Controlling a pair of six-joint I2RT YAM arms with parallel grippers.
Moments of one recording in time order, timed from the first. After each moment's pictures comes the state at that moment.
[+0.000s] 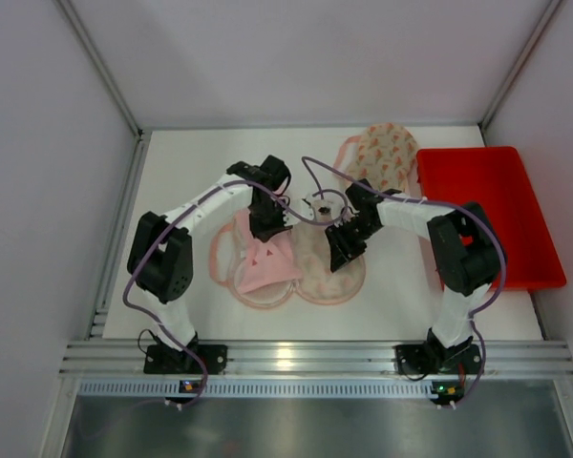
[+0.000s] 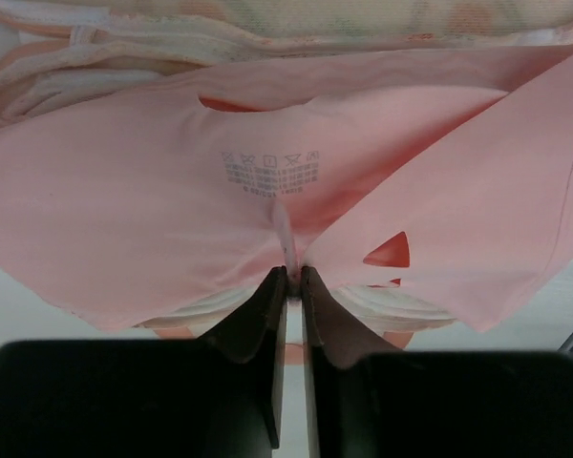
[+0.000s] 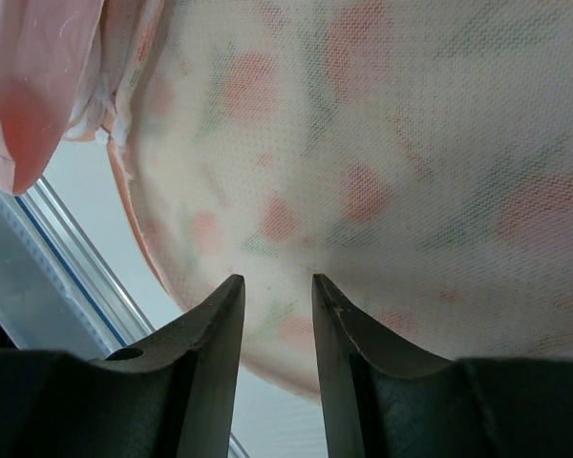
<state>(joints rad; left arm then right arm) -0.58 1.82 1.50 -1.07 0.20 0.86 0.49 1.84 1.13 -0.65 -0.64 -0.14</state>
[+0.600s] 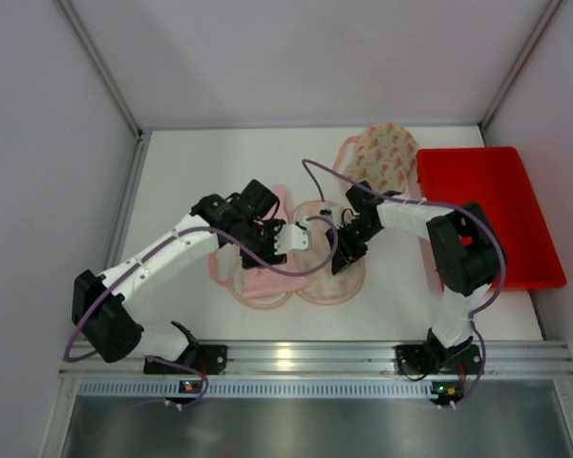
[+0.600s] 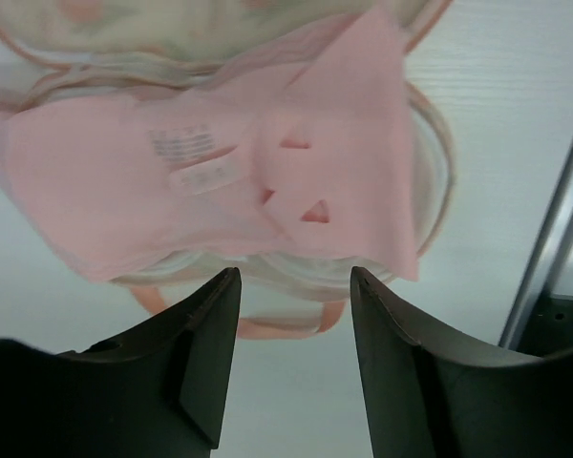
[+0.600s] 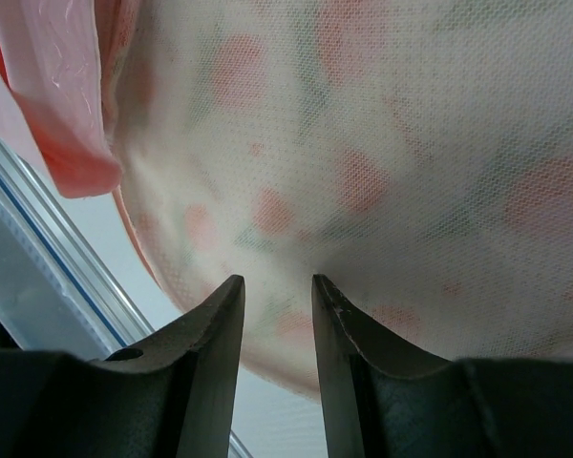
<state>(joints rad) -0.68 1.40 1.29 -1.04 0.22 0.81 0.49 1.84 1.11 -0.65 -0.63 -0.13</state>
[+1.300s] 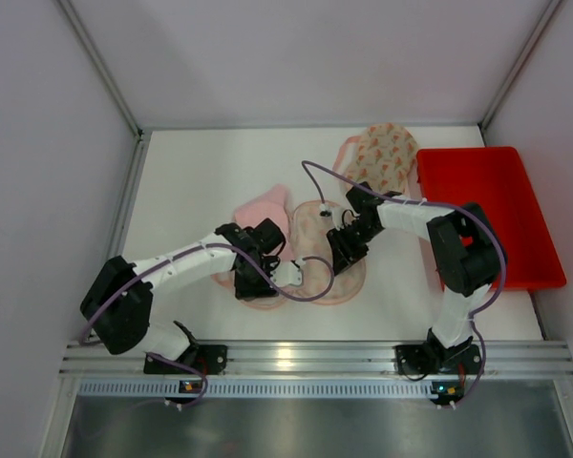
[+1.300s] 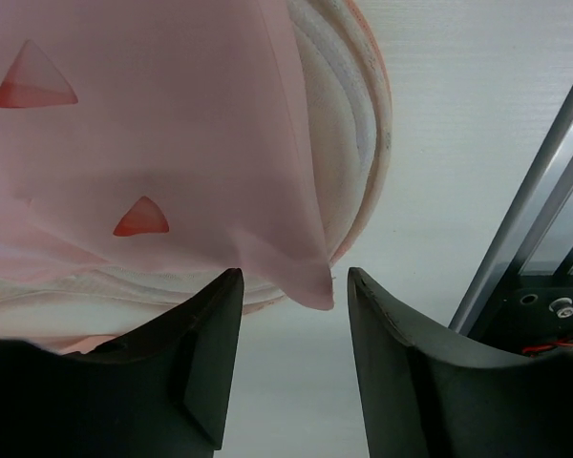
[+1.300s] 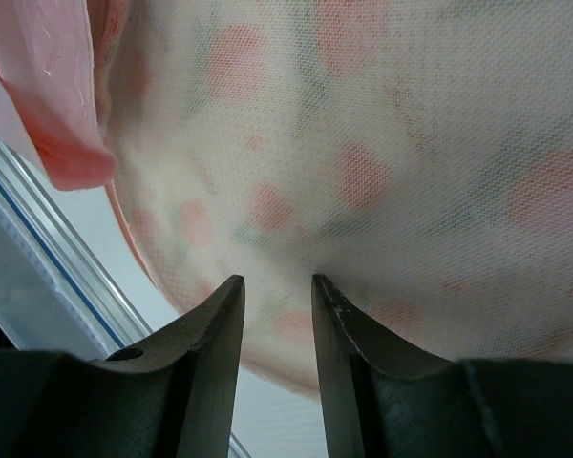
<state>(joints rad) -0.79 1.43 0.93 -0.95 0.13 0.73 0.49 1.83 1.10 -0.66 -0.62 -0.15</state>
